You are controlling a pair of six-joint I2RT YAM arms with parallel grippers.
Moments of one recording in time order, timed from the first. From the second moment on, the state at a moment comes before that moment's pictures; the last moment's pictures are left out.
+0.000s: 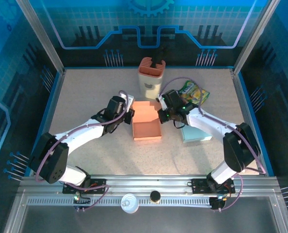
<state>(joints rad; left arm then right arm) -0.51 1.44 0.83 -0.02 -0.07 -0.20 0.62 1.56 1.08 -0.42 0.08 0.20</state>
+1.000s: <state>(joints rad) -0.57 1.66 0.46 0.96 -0.20 -0.30 0.80 1.51 0.68 0.29 0.42 0.36</state>
